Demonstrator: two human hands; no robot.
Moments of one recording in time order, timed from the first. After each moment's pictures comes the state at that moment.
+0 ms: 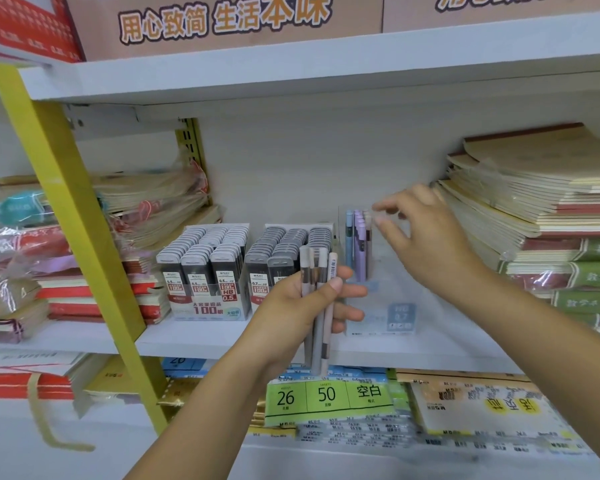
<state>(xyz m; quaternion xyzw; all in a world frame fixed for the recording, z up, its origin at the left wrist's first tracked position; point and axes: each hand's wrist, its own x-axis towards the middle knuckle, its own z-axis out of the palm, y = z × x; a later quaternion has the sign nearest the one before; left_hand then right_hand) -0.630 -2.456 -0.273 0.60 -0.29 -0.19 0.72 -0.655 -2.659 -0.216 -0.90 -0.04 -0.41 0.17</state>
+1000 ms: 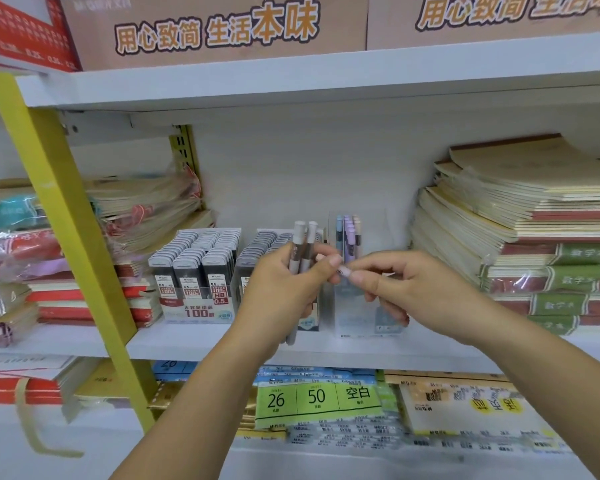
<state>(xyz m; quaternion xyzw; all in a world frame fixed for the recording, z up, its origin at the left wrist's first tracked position) -0.634 -2.460 -0.244 0.65 -0.29 -0.04 0.71 -0.710 -2.636 -0.221 -0.86 -0.08 -0.12 0.49</state>
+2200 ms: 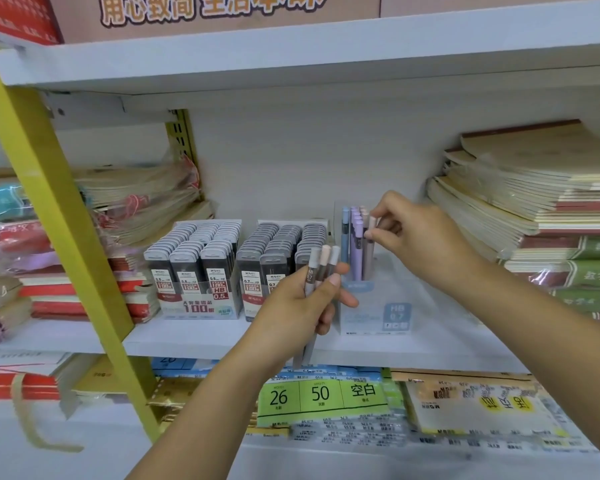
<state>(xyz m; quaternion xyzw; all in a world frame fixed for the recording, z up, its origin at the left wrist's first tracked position) -0.628 -2.465 -0.276 0.69 -0.31 -0.11 0.65 -0.644 -2.672 -0.222 -0.92 -0.06 -0.35 0.18</state>
